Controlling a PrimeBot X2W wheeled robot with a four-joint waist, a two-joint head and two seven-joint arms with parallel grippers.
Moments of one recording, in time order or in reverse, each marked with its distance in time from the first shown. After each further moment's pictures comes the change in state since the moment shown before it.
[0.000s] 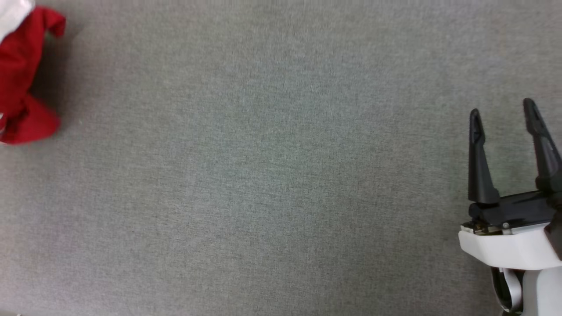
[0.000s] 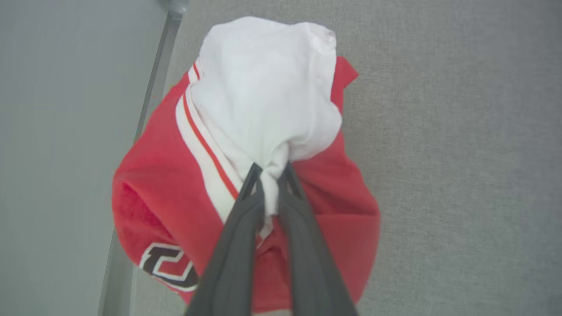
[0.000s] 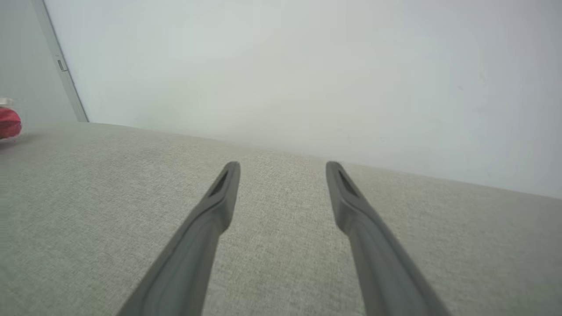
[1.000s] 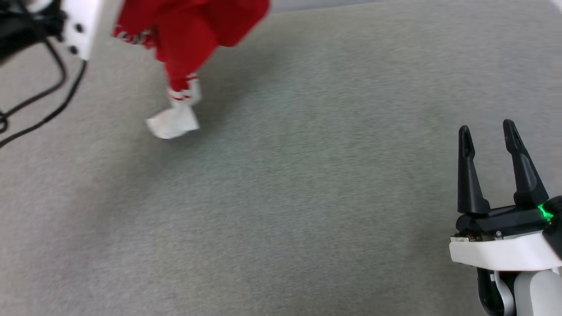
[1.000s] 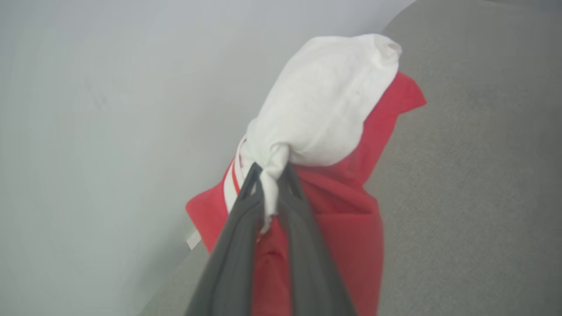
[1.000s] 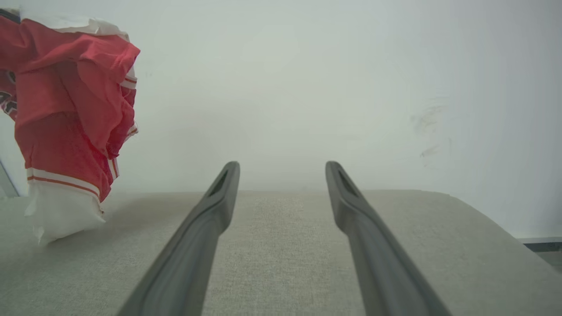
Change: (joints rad) left arm -0.479 -0.095 -0.446 -0.477 0.077 0.000 0.123; right arm 0.028 0.002 0.027 0.084 0.204 0.000 0.000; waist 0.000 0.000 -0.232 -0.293
